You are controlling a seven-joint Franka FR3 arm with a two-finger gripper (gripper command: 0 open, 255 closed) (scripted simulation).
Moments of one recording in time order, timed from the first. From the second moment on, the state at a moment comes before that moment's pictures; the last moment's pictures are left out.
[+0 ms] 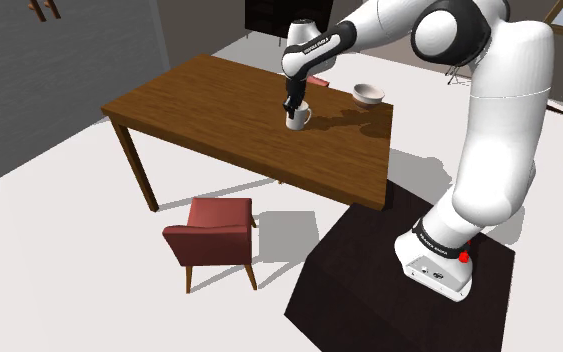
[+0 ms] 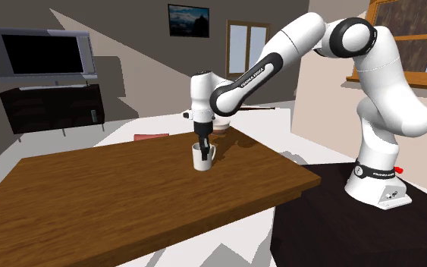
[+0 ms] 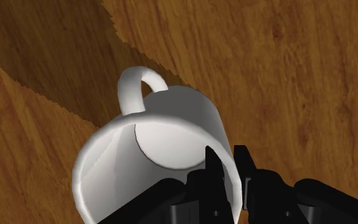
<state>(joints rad) -0.12 0.50 -0.09 -1.76 -0.03 2.26 -0.30</state>
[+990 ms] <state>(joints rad) -0.12 0.41 -0.09 -1.70 -0.04 2.11 -0.30</state>
